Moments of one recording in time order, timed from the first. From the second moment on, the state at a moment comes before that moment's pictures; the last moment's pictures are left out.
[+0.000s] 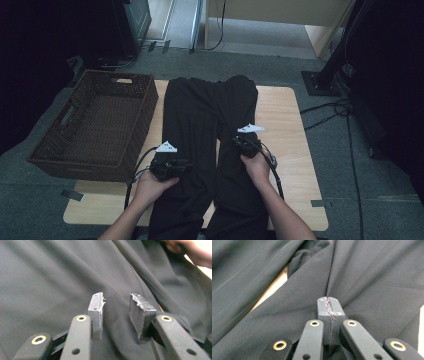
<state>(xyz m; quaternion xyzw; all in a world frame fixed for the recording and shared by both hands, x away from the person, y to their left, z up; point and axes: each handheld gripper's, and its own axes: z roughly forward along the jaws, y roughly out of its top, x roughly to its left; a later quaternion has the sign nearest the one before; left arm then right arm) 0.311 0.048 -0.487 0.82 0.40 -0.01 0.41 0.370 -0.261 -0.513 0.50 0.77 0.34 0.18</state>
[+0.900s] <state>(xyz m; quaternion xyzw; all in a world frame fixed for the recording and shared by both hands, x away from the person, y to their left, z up) 0.410 0.024 -0.505 0.83 0.42 0.06 0.36 0.312 -0.267 -0.516 0.47 0.79 0.37 0.15</state>
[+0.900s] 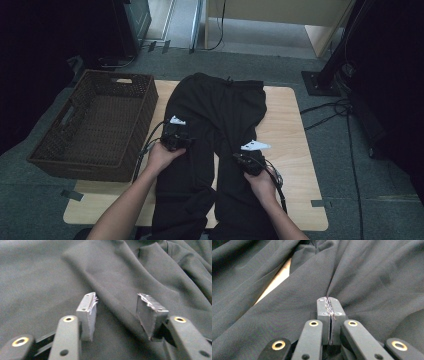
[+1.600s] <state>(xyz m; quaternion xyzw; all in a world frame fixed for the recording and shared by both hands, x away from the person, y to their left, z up) 0.346 0.027 -0.503 0.87 0.36 0.03 0.34 0.289 -0.283 -0.507 0.48 0.79 0.36 0.12</state>
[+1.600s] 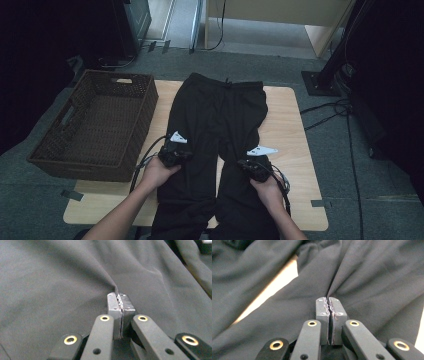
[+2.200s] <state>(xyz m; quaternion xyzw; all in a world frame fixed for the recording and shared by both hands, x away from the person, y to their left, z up) 0.409 0.037 -0.495 0.82 0.44 0.06 0.36 0.365 -0.304 -0.496 0.52 0.74 0.38 0.19</state>
